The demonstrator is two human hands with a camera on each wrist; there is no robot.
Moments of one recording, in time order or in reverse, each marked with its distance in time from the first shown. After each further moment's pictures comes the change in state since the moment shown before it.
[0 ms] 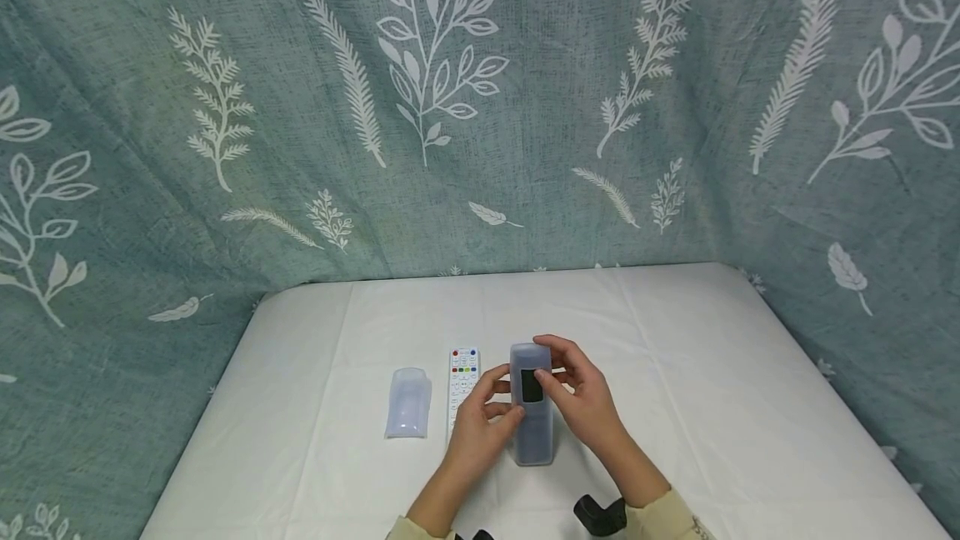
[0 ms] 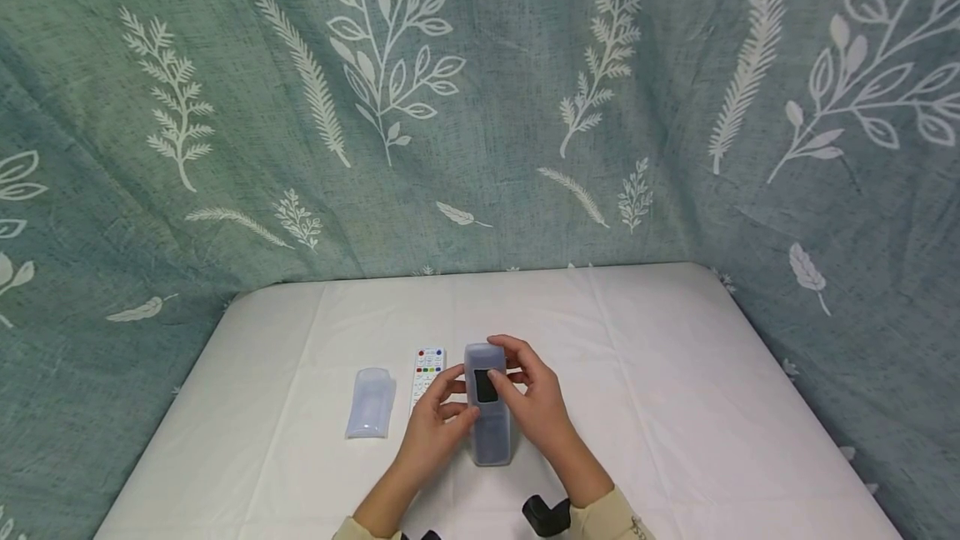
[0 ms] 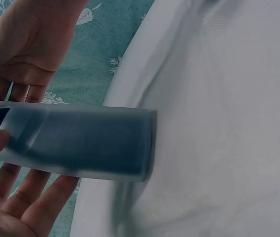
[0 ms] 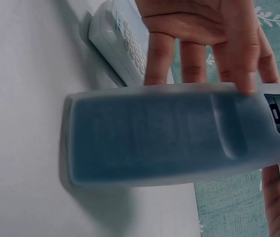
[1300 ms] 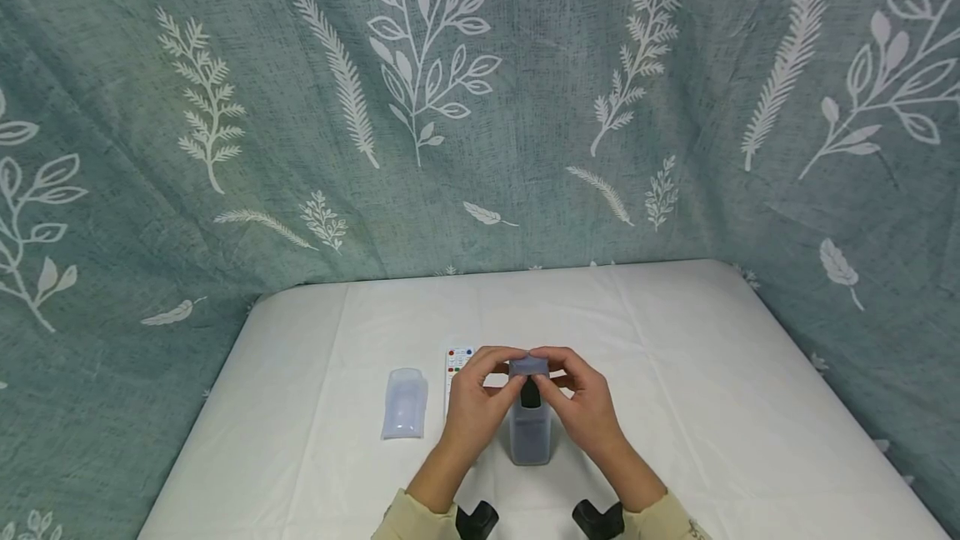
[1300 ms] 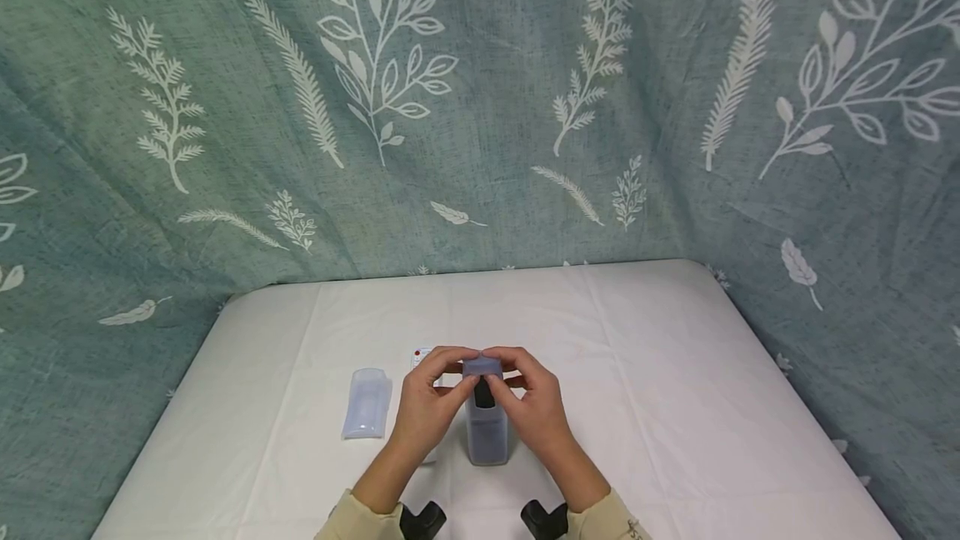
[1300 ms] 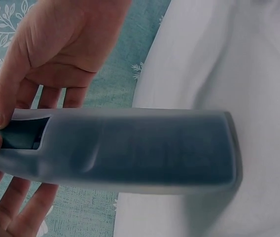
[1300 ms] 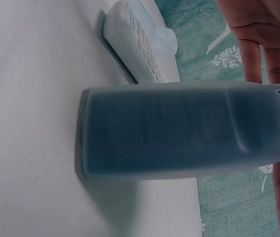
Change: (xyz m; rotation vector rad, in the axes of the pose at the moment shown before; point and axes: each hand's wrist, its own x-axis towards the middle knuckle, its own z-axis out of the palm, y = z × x) left_hand 0.020 0.037 0.001 0.101 0.107 0.240; right_hand -0.006 -0.036 -0.003 -0.065 0.075 -0.141
